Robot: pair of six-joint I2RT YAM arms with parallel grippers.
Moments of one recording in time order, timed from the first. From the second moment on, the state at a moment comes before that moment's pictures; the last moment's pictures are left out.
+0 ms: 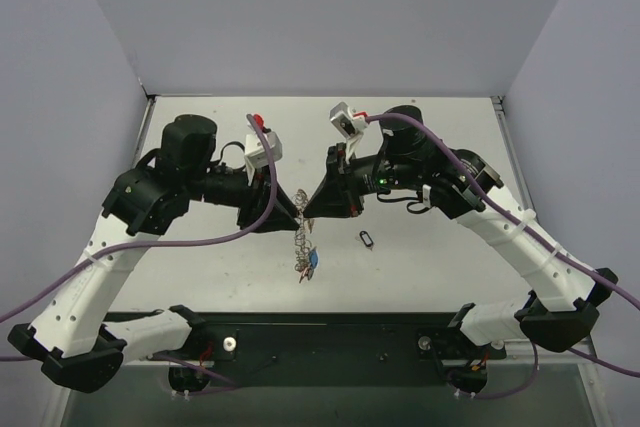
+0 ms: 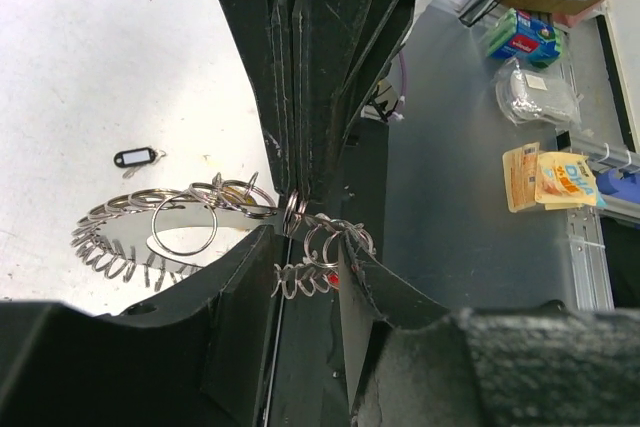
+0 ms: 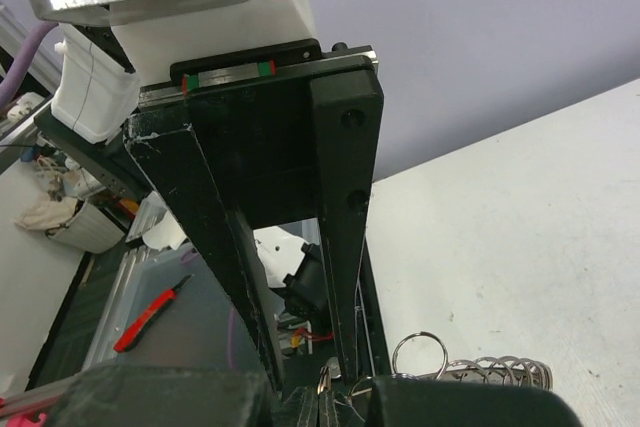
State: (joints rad) left arm -0.59 1.14 1.54 -0.93 0.91 0.07; right arm 0.84 1.34 1.62 -0.69 -0.72 0.17
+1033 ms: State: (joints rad) left arm -0.66 1.13 1.48 -0.80 0.79 0.06; right arm 0.83 1.27 1.57 -0.65 -0.56 0.17
